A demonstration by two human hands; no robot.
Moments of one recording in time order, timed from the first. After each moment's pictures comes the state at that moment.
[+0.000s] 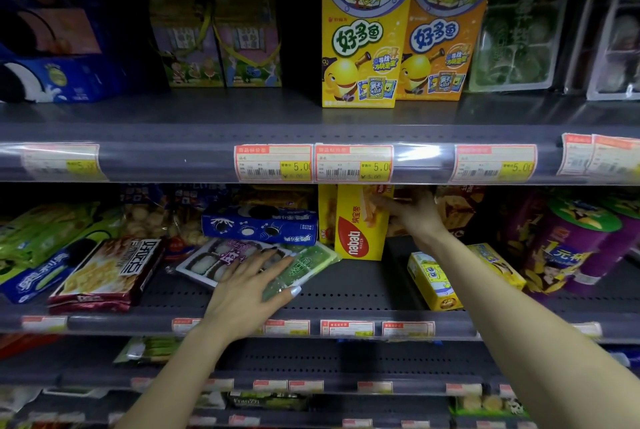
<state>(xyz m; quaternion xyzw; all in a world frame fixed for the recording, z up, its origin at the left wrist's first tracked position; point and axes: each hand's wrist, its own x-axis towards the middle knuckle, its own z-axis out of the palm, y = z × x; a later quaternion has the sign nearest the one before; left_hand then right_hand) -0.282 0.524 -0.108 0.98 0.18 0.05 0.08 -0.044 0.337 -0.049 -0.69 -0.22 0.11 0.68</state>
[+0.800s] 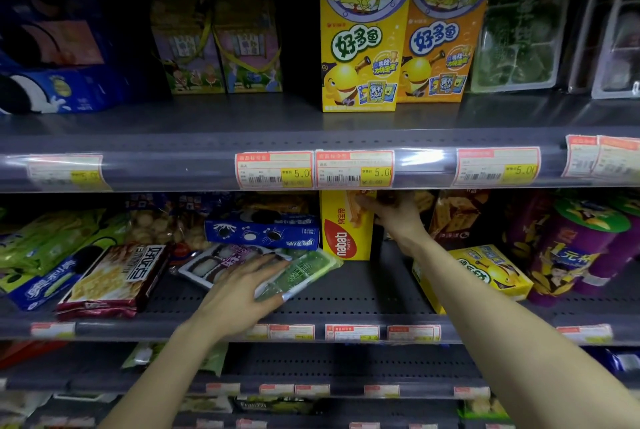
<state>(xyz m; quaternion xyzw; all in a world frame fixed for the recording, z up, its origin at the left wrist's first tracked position) -0.287 0.547 -0.098 0.98 0.13 0.05 0.16 -0.053 0.364 -0.057 -0.67 -0.25 0.11 0.69</state>
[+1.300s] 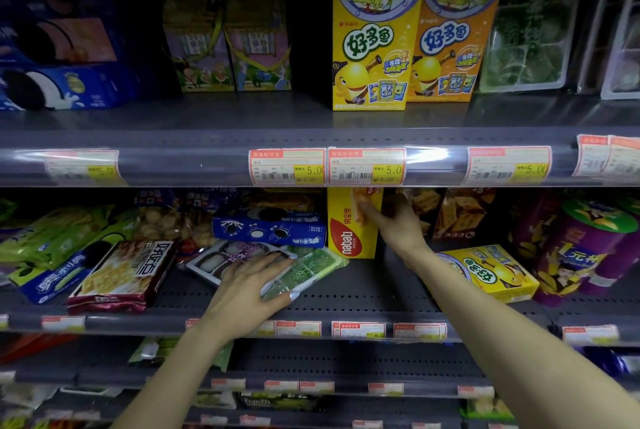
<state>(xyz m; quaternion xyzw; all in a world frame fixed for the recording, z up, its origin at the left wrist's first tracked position) -0.294 0.541 -0.101 0.98 0.15 0.05 0.13 -0.073 0.365 -0.062 -0.76 -0.23 0.08 0.60</state>
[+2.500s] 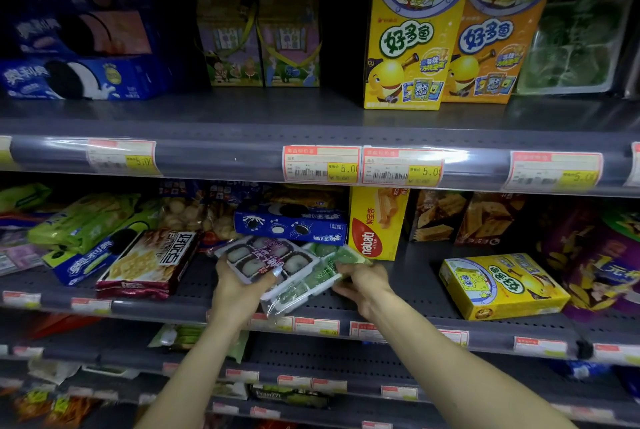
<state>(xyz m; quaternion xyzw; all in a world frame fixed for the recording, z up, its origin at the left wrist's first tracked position) -0.312 0.536 -0.095 0.66 0.46 0.23 0.54 -0.160 0.412 -0.108 -0.60 0.07 0.35 0.71</state>
